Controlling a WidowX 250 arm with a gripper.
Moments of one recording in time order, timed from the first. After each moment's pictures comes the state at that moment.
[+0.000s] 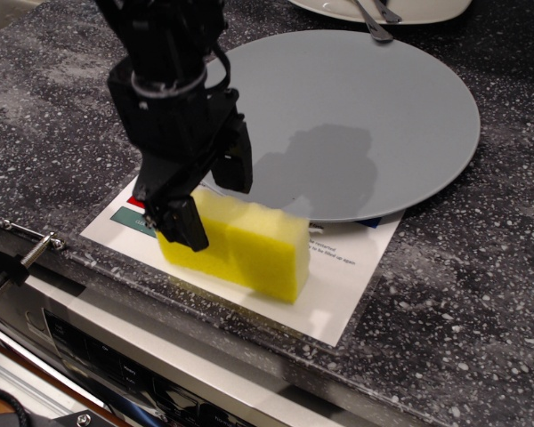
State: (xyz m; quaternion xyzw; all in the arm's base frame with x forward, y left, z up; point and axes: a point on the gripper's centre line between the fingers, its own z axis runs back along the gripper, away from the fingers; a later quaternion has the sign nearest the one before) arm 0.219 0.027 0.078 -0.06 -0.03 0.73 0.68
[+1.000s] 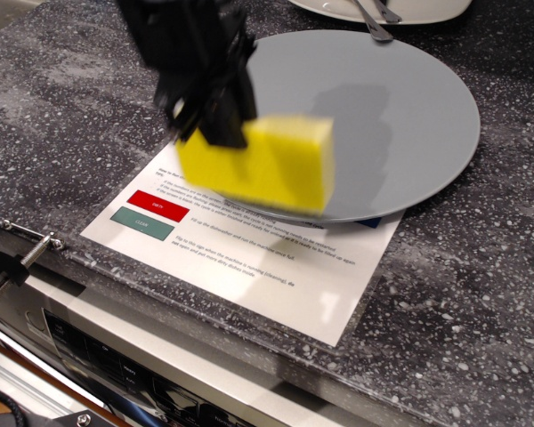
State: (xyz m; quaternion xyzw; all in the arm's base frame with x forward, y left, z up) arm 0.259 0.030 0.125 -0.09 0.00 0.76 0.65
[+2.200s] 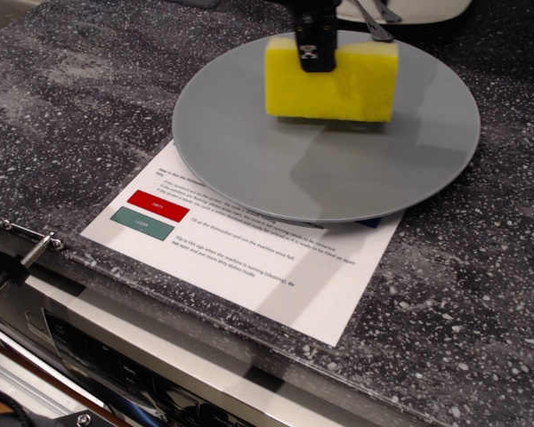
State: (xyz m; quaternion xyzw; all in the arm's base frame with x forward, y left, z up) arm 0.384 0.013 0.100 -0.04 -0.01 0.83 0.56
